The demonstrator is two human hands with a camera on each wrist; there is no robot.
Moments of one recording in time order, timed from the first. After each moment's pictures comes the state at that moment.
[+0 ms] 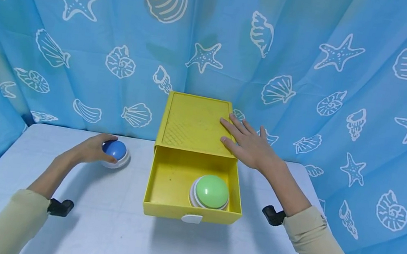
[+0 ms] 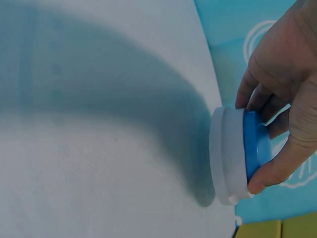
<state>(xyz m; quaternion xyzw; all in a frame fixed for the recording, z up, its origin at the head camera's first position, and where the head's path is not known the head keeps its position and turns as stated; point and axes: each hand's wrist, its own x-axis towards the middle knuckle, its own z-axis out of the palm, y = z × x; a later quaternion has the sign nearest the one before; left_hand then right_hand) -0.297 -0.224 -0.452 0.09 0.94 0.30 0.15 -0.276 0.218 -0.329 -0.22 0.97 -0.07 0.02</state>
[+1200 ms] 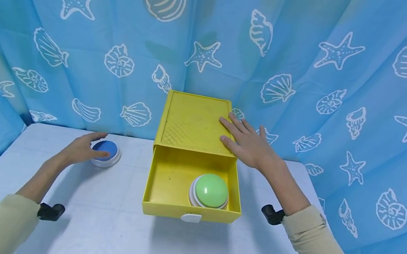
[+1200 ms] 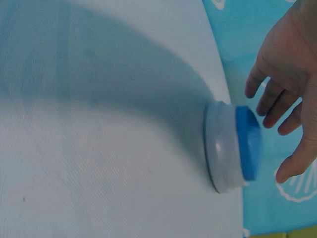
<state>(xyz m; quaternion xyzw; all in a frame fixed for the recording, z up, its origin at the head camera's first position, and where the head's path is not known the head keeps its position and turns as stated) -0.291 -0.246 -0.458 0.07 0.93 0.33 0.12 -0.275 0.219 -0.329 -0.23 0.97 -0.08 0.02</state>
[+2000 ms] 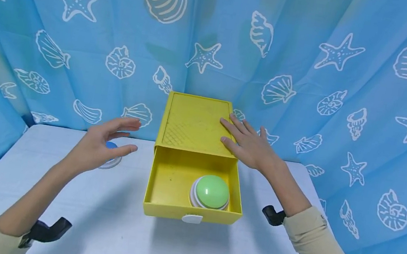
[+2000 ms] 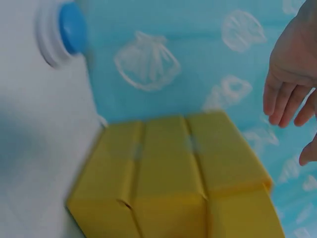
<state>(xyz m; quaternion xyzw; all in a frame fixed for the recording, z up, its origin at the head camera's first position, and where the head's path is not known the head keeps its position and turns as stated) -0.217 -0.159 -0.349 0.26 0.84 0.46 -0.09 -0.274 0.218 -0.329 -0.22 0.97 -0.08 0.02</state>
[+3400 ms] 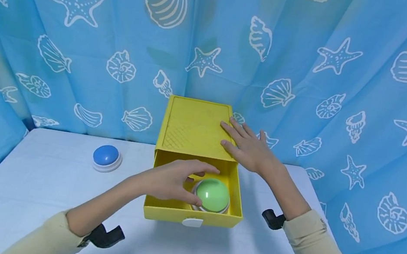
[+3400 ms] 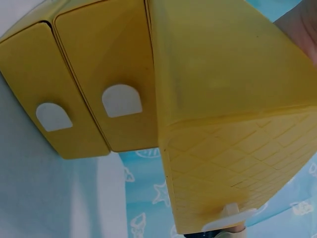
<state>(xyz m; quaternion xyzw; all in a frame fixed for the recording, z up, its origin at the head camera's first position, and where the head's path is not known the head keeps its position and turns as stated) -0.197 -0.030 -0.333 0.42 0.82 0.37 0.15 -0.273 0.217 -0.329 -0.22 0.97 -0.09 0.01</state>
